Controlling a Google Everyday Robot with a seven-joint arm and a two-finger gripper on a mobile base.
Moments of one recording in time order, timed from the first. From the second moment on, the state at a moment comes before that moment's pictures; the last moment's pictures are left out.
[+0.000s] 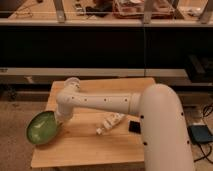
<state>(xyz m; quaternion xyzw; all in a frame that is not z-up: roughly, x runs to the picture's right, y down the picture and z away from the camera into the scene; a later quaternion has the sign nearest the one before) -0.247 0.171 0.826 -0.10 -0.38 -0.64 0.66</state>
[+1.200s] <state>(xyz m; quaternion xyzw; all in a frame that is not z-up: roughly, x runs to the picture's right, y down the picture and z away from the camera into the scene) -0.047 0.209 0.787 -0.18 -0.29 -0.60 0.72</state>
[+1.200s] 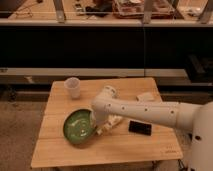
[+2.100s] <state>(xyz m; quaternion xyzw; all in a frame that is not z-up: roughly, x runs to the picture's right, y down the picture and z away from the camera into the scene) -0.144 0.277 0.731 -0.15 -0.36 -0.67 0.63</state>
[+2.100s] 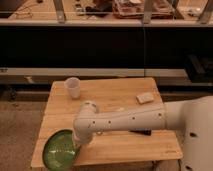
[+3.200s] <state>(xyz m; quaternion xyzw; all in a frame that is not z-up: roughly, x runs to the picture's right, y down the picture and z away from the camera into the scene) -0.220 0.172 0.820 -0.12 -0.36 -0.65 0.66</state>
